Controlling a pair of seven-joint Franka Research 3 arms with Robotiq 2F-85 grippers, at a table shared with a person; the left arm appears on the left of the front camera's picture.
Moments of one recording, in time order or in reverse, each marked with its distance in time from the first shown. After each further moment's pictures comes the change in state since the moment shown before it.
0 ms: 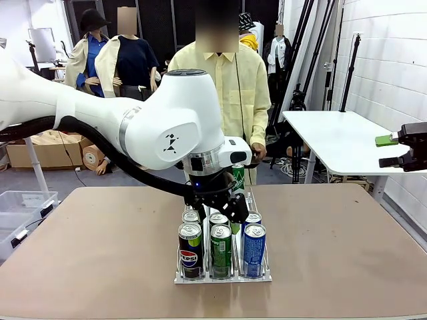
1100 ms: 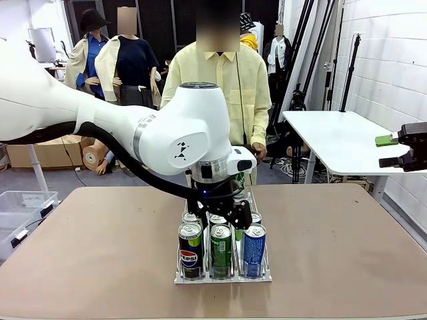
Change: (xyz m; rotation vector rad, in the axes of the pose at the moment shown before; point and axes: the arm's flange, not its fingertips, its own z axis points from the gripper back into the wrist) left arm 0.012 0.000 -0.030 0.014 0.052 0.081; right arm 0.000 0.000 0.000 0.000 0.000 0.000
